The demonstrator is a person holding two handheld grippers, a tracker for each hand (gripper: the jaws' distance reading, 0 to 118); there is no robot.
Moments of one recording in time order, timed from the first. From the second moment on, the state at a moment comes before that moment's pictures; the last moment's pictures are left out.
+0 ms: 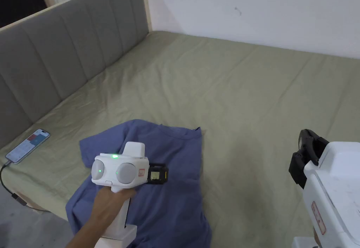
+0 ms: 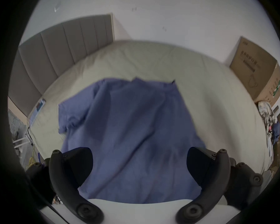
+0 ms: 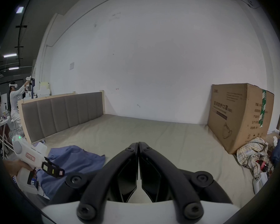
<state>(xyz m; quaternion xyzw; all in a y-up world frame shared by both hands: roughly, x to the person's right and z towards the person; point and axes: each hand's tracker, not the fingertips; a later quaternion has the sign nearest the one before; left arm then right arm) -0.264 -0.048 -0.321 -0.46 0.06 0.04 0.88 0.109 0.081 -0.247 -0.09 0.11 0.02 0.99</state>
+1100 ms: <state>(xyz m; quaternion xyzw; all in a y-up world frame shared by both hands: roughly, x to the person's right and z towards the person) -0.262 -0.005 -0.284 -0.38 -0.03 0.20 0.90 0.172 0.084 -0.225 -0.10 0.05 0.01 0.99</state>
